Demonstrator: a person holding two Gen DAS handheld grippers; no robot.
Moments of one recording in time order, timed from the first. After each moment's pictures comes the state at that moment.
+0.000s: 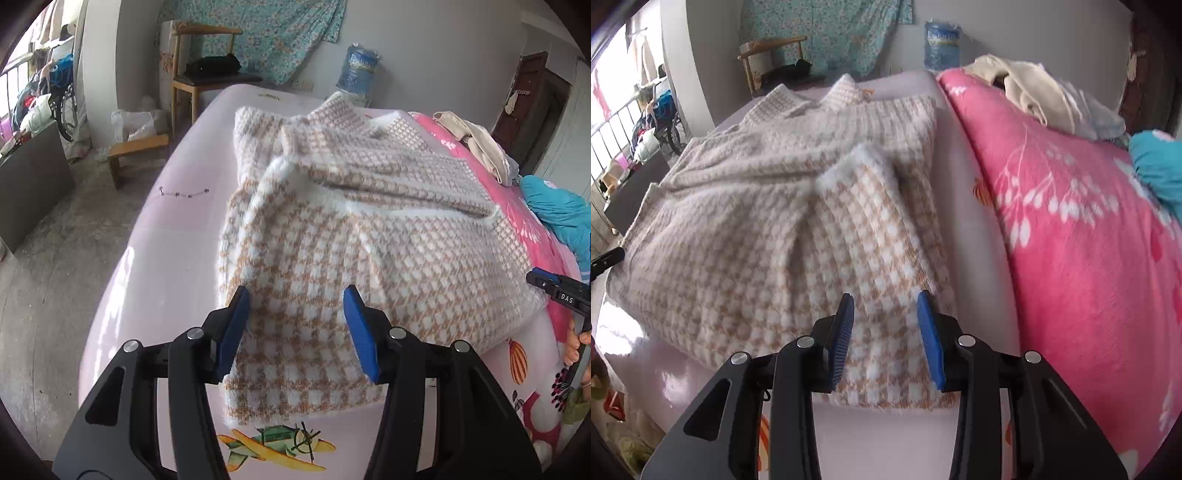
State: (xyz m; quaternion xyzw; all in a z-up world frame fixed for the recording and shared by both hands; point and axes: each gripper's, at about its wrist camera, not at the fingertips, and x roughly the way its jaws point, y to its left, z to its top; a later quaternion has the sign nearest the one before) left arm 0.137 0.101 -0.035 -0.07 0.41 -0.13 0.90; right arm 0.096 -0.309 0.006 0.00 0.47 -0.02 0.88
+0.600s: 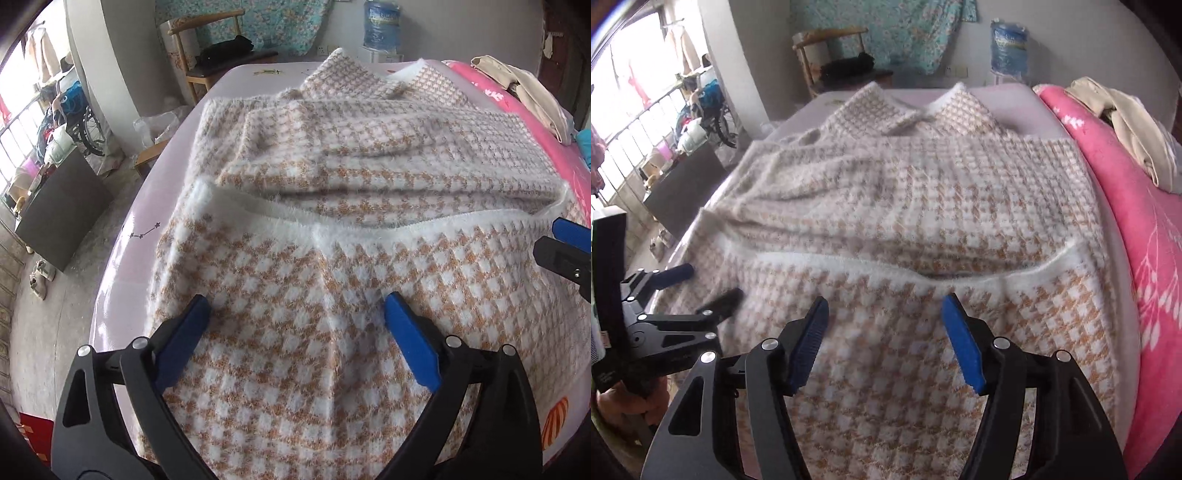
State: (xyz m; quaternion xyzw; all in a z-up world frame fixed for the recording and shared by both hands) left arm 0.209 0.013 -0.058 0.04 0.48 -0.03 0.88; right arm 0.181 -0.194 -0.001 0.02 0.49 0.10 0.87
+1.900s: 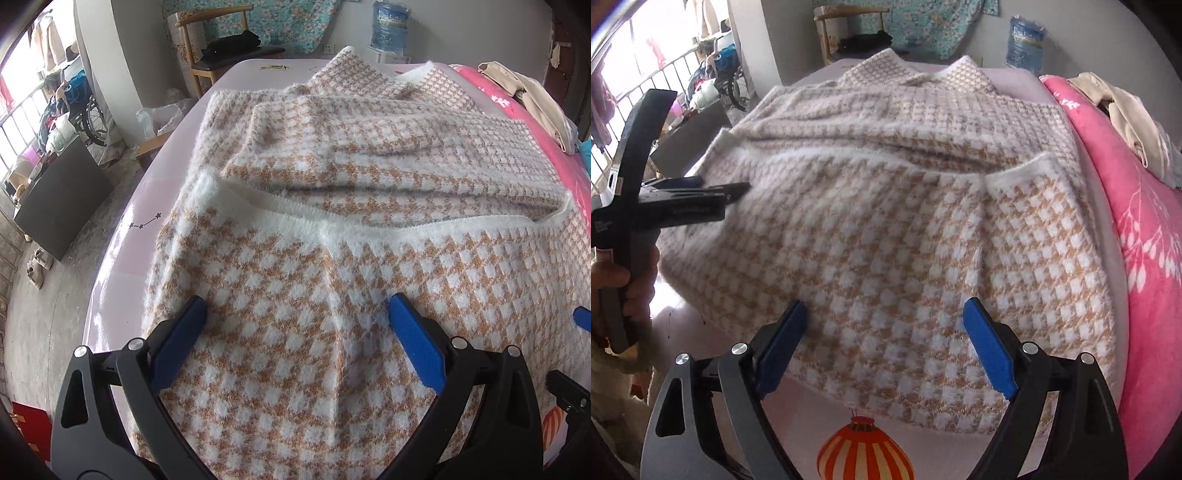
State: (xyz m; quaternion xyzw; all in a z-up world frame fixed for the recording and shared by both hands) left arm 0.208 0.016 -0.061 0.03 0.48 -0.02 0.88; right arm 0.112 -0.213 -0.021 -0.02 0.52 0.11 0.85
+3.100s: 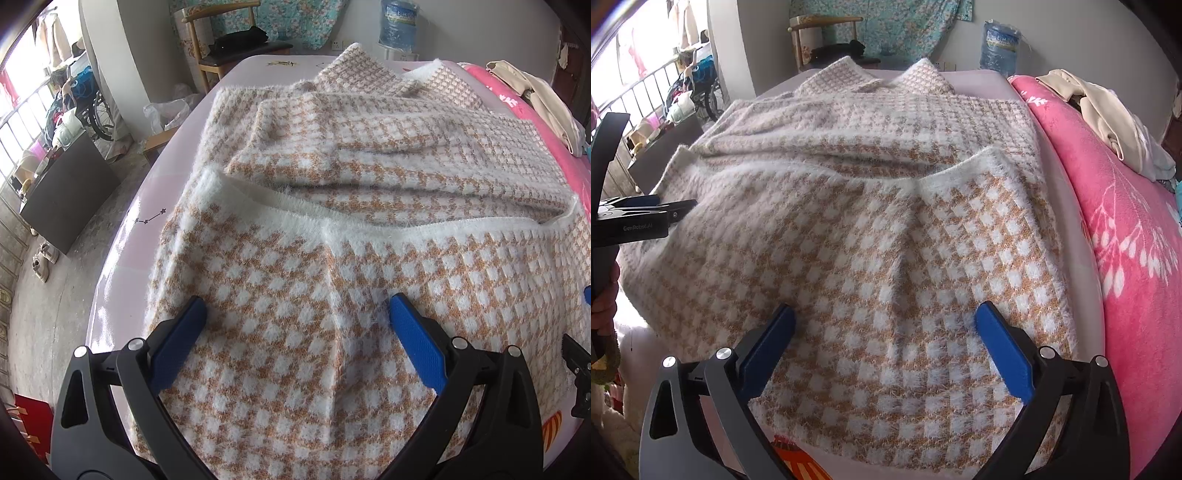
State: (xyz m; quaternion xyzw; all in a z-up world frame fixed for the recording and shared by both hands) left arm 0.208 0.014 -0.060 0.03 0.49 -0.01 0.87; right arm 0.127 -0.246 -0.031 -0.03 0.50 0.06 0.86
